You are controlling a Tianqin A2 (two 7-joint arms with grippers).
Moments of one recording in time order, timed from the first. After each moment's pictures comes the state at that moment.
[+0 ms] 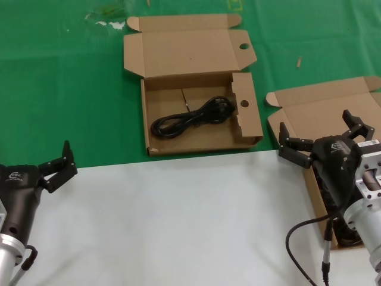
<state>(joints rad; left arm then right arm) 0.00 -0.30 1.60 -1.60 -1.80 0.00 0.00 0.02 0.30 -1.62 1.59 1.78 -0.02 -0.02</state>
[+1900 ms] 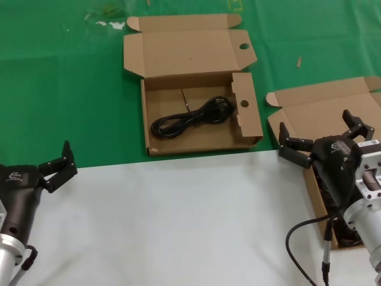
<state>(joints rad) 0.00 -0.30 1.60 -1.60 -1.80 0.00 0.00 0.02 0.30 -1.62 1.59 1.78 -0.02 -0.02</state>
